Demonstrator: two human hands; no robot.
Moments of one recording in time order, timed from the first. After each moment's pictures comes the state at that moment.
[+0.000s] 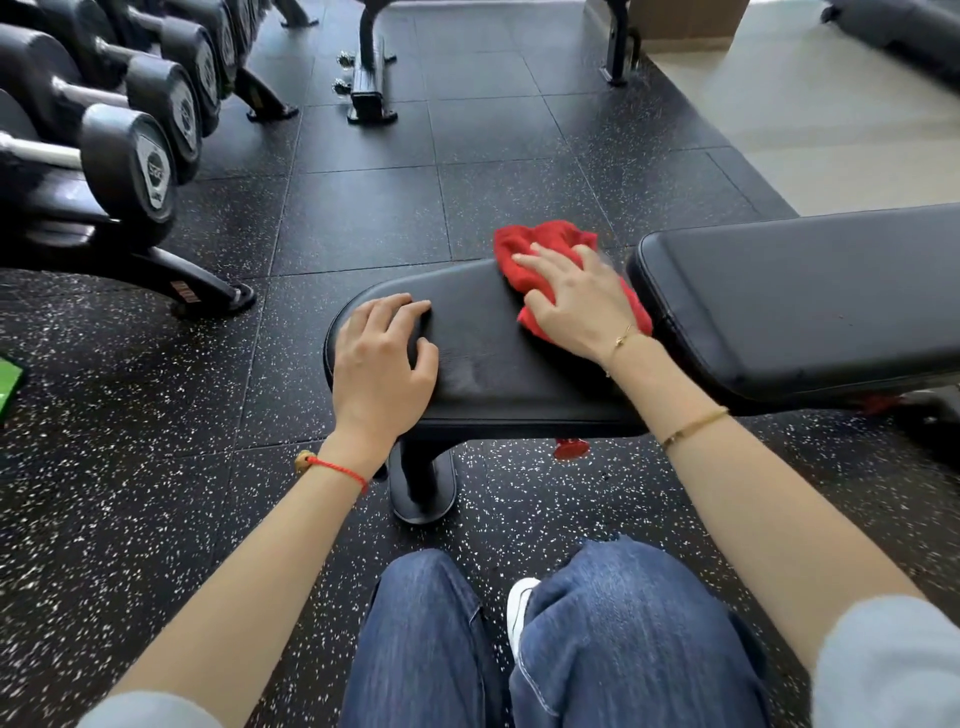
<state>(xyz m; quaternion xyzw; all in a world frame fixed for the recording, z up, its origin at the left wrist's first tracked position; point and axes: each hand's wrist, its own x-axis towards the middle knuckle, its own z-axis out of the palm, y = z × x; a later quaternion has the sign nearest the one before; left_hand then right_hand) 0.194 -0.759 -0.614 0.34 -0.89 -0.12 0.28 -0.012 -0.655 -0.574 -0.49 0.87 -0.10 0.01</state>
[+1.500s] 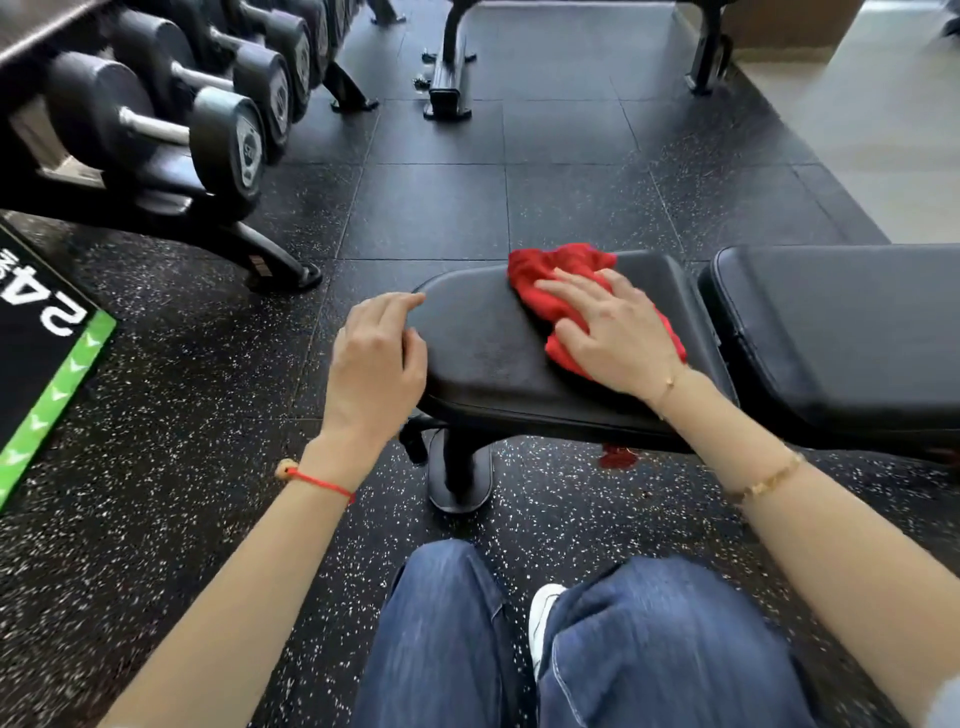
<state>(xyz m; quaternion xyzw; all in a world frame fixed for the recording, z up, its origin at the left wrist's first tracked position) 0.251 -0.761 -0.587 0.39 -0.86 -0.16 0.29 0.023 -0.655 -0.574 -0.58 0.81 -0.10 0.01</state>
